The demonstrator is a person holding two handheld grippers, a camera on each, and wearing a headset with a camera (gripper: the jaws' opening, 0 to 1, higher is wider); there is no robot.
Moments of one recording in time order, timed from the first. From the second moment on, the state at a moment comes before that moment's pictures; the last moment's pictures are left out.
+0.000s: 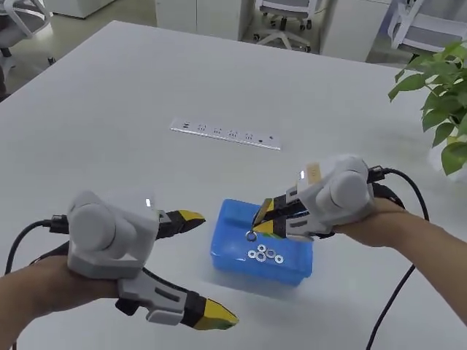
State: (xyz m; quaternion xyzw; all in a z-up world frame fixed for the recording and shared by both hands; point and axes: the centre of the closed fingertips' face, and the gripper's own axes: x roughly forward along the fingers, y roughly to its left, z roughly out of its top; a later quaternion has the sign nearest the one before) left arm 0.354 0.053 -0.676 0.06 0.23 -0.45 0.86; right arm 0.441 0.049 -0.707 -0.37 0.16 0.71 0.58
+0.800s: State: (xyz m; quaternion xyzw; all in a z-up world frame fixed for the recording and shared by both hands) left arm 0.360 0.056 -0.680 0.06 0.23 -0.45 0.86; right arm 0.457 0.053 -0.751 -0.38 0.19 0.69 0.59
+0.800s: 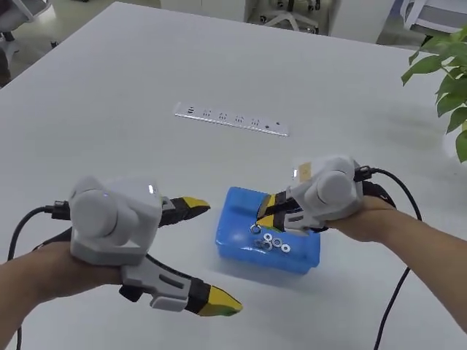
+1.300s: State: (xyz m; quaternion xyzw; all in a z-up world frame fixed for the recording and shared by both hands) left arm 0.368 0.060 -0.683 0.07 0.23 -0.45 0.86; right arm 0.461 0.046 -0.766 -0.39 0.20 0.69 0.58
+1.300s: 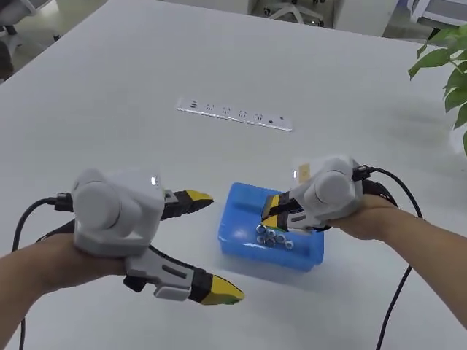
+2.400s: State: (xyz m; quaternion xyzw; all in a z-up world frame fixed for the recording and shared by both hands) left arm 0.433 0.031 -0.677 0.19 0.19 -0.46 0.84; right arm 0.457 0.045 -0.769 -0.40 0.19 0.69 0.57
